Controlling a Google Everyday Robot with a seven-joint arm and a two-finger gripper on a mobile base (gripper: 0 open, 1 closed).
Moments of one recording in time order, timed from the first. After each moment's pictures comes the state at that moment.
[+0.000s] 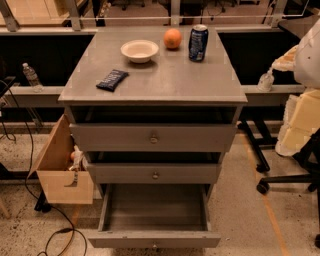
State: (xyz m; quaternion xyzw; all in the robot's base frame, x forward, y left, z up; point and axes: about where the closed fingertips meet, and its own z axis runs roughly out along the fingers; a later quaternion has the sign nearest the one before) arm 0.438 -0.215 0.982 -0.60 0.78 -0.04 0.17
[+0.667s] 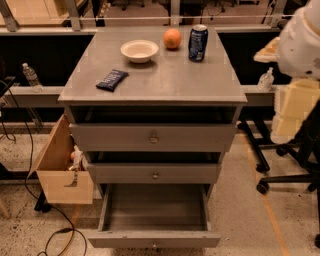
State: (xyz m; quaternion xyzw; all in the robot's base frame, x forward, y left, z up) arm 0.460 -0.202 0.985 -0.66 0.74 -0.05 0.15
